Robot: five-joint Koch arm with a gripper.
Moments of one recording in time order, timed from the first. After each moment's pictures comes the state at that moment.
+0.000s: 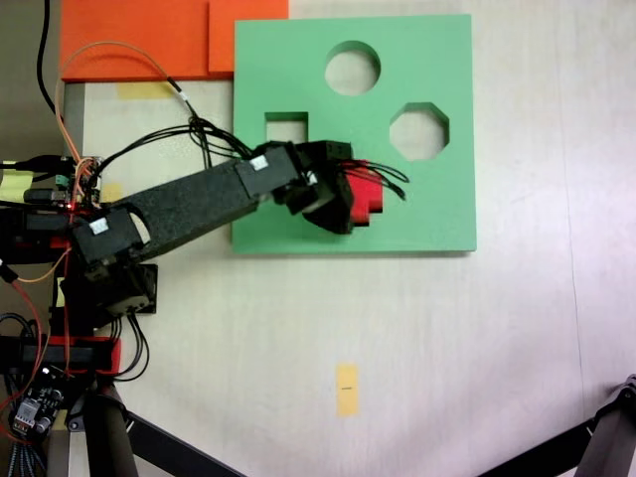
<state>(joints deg) -27.5 79.7 95.8 52.0 114.1</state>
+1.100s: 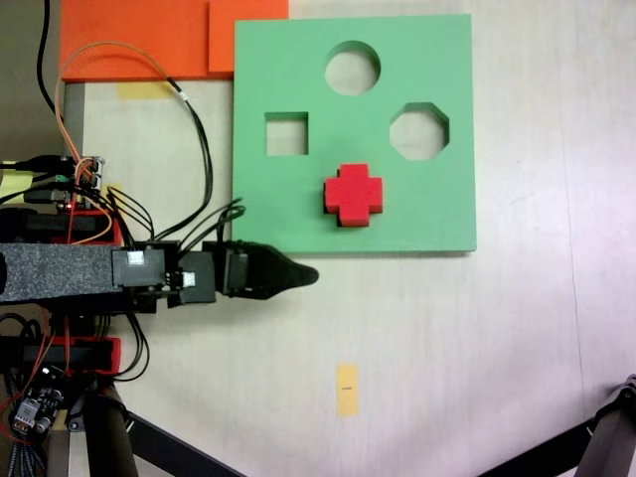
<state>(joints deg) -3.8 128.8 162.9 3.6 15.1</state>
